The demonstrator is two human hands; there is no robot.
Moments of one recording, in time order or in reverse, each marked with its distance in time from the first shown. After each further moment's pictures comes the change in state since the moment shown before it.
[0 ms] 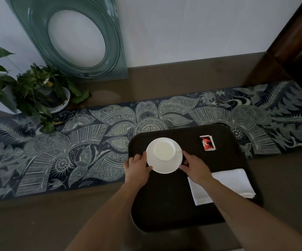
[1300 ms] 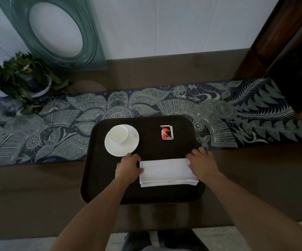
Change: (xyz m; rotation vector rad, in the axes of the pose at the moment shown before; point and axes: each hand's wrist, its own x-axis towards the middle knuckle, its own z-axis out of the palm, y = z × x) left_hand -0.048 0.137 0.076 -0.140 0.010 -0.075; right_hand -0.041 0.179 -0.101 -0.723 0.047 -0.244
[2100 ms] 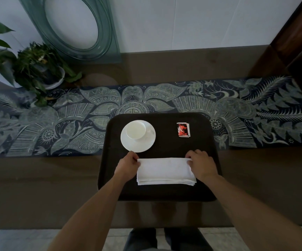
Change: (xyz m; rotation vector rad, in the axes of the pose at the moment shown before) left_hand -0.002 -0.066 -0.024 -0.342 -0.015 -0.171; right_hand 0.016 -0.067 0.004 0.334 0.018 0.119
